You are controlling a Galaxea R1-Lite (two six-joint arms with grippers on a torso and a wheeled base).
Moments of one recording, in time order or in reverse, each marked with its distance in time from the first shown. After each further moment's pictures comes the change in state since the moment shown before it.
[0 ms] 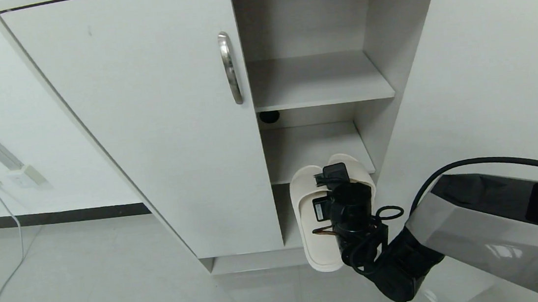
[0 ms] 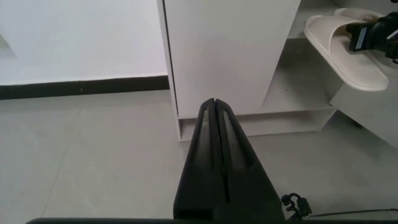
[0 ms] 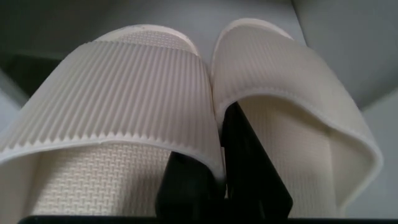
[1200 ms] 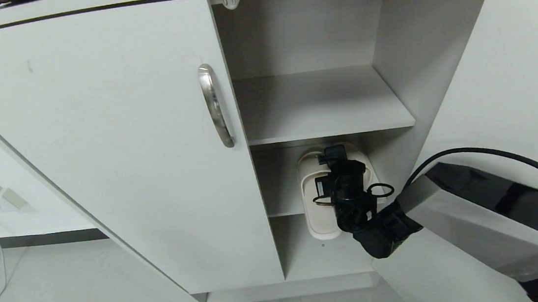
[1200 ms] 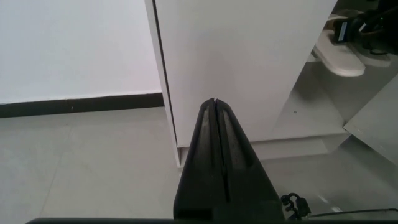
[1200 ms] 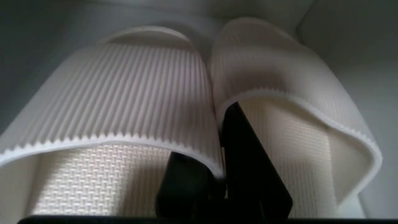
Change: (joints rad) left arm 0.001 0.000 0.000 -0.001 0.000 -0.003; right arm -0.121 0.129 -0.348 0.216 0.081 0.010
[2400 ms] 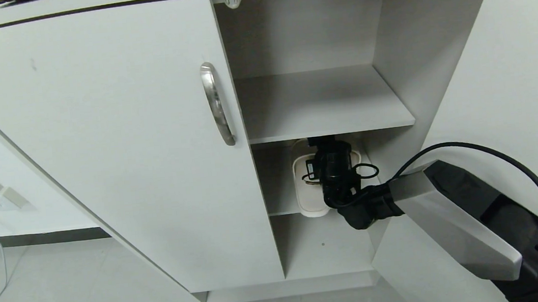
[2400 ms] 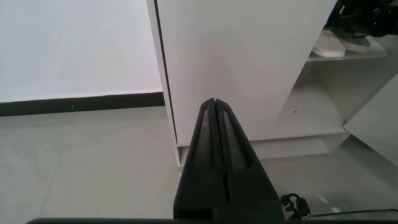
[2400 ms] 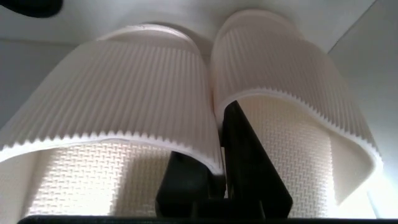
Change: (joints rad) left arm 0.000 0.000 0.000 0.000 0.000 -0.002; right arm -0.042 0.114 -0.405 0.275 0.006 0.007
